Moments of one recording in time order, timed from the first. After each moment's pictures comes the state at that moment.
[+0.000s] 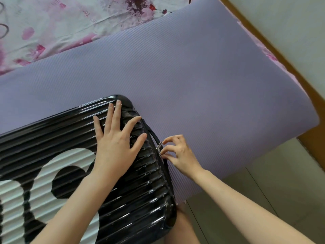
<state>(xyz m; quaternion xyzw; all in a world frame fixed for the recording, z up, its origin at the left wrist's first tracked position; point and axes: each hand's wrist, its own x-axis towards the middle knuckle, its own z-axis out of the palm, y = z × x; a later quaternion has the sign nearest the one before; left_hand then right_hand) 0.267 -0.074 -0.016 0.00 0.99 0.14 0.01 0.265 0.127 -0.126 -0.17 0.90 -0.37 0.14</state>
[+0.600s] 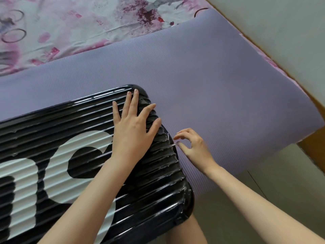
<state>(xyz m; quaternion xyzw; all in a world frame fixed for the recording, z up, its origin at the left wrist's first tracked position) 0.275 -0.074 -0.020 0.01 0.98 0.18 -0.05 0.274 0.121 -0.118 -0.10 0.90 -0.42 0.07</state>
